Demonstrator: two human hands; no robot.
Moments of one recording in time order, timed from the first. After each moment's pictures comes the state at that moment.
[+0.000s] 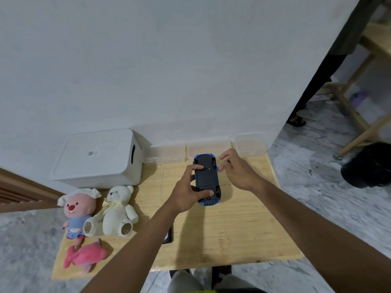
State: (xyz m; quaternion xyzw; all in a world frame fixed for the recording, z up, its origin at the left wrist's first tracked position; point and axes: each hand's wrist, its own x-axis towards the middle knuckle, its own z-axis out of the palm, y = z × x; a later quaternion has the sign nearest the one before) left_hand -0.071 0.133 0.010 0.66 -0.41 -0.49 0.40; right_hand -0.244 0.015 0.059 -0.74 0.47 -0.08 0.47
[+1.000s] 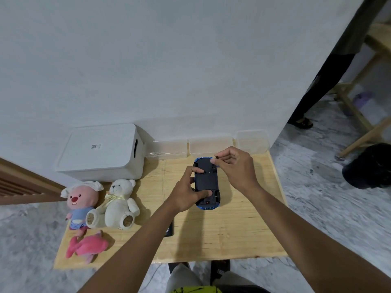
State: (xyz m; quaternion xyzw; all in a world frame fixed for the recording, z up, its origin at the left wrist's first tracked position) left_hand -0.071 0.149 0.005 0.67 -0.39 -0.49 0.39; right_hand -0.228 0.041 0.053 -0.62 0.46 -0.35 0.52
